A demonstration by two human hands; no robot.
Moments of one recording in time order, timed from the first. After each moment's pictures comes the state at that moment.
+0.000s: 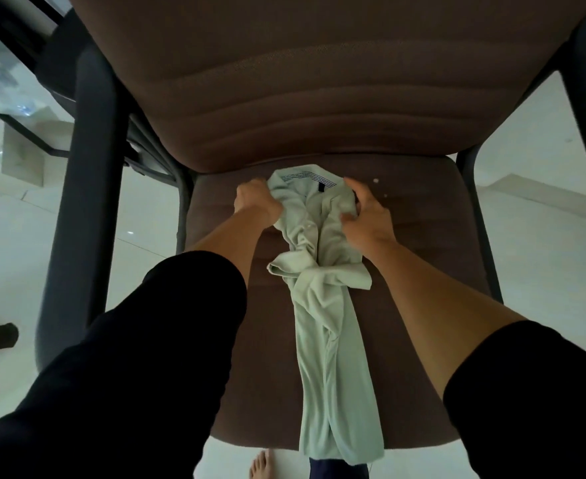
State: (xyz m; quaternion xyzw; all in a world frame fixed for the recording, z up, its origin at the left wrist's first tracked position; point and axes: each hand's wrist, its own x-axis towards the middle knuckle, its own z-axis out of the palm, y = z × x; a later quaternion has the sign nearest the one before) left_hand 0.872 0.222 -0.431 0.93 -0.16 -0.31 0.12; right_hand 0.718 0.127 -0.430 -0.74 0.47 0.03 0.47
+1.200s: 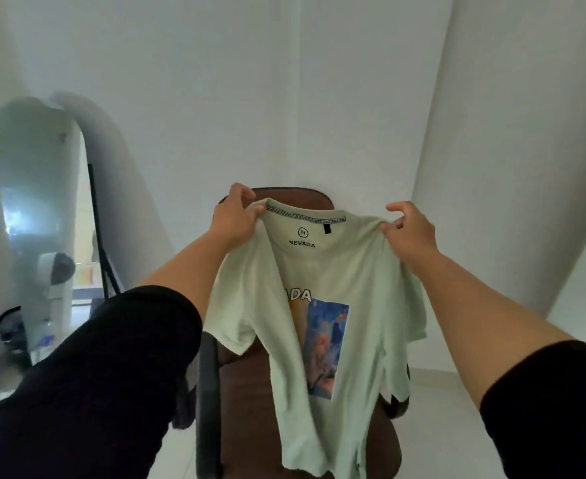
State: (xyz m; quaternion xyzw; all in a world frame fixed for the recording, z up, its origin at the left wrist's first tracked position) left_hand 0.718 0.506 0.141 0.74 -0.47 0.00 0.48; right_hand 0.466 0.380 0.129 -0.74 0.43 -0.45 0.26
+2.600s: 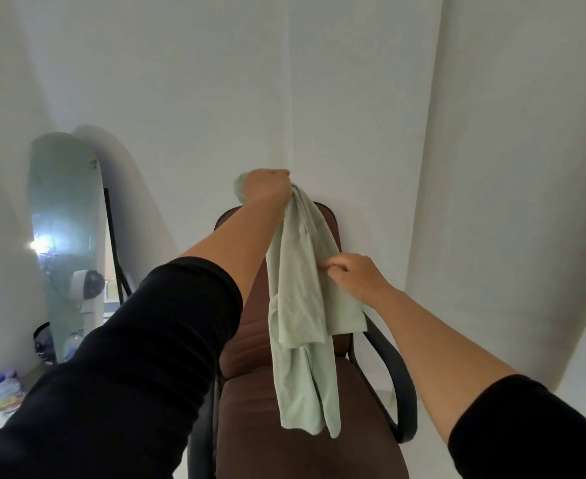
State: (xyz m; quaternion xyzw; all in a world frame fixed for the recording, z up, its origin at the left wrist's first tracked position) left_hand 0.607 0.422 0.215 0.72 -0.31 -0.08 0.62; right_hand 0.467 0.353 0.086 -0.86 0.28 -0.27 0.32
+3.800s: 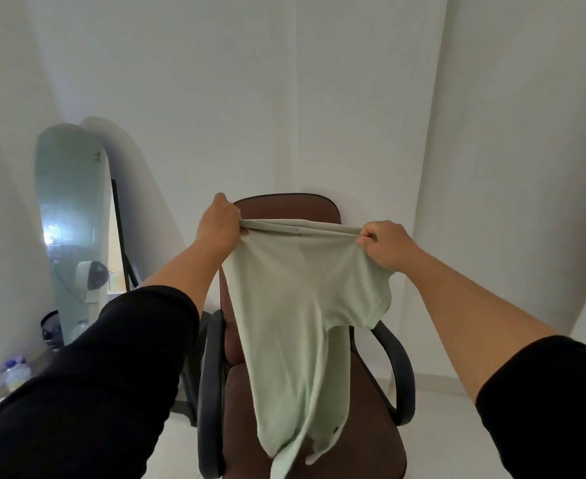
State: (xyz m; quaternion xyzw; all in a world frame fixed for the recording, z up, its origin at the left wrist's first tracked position) left_hand 0.683 0.497 0.152 0.86 -0.44 0.17 0.19; right_hand 0.436 0.359 0.130 -0.87 0.37 -0.27 0.19
